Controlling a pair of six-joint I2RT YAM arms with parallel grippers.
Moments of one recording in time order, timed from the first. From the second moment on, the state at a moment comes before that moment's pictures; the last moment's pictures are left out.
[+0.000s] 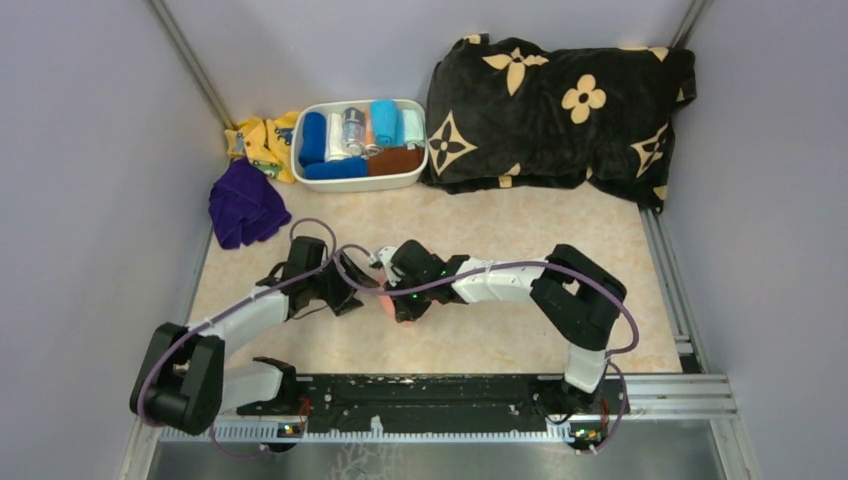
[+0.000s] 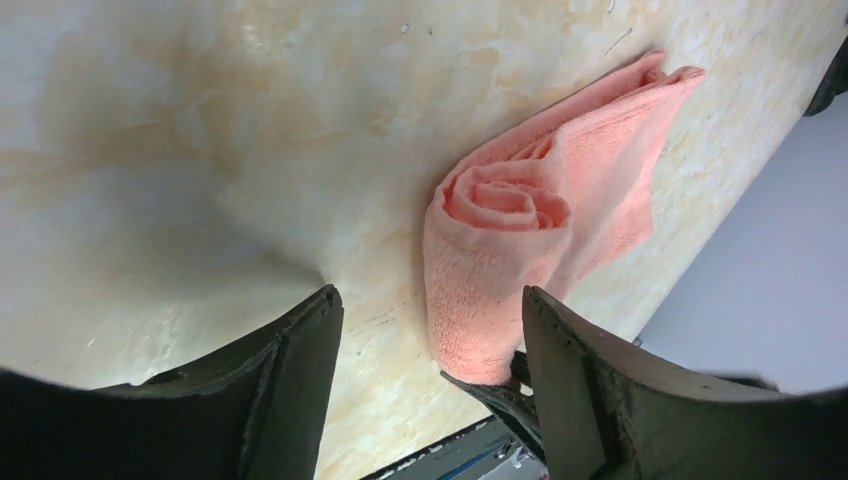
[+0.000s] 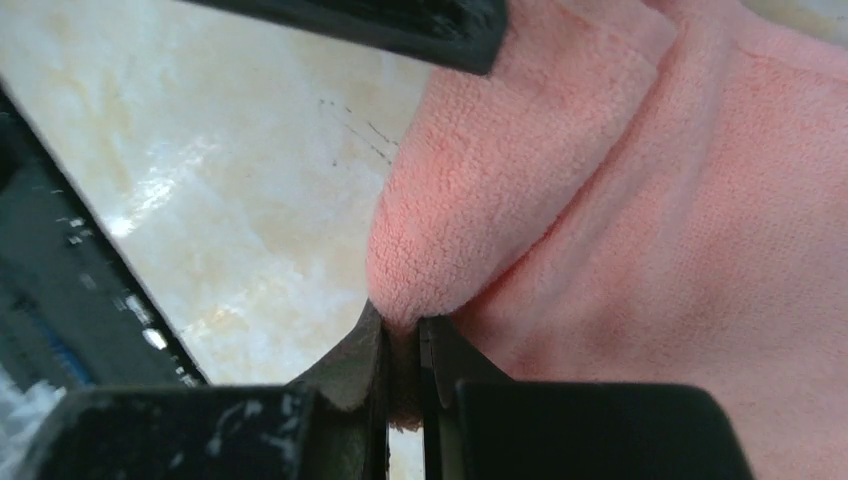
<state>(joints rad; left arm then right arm) -0.33 1.24 0.44 -0.10 0.31 -1.04 1.07 1.79 1.07 -0.23 -0.12 0.15</state>
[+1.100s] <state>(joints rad) -0.39 1.44 0.43 0.14 0.46 -1.10 0.69 2.02 0.70 0.74 -0.96 0.93</state>
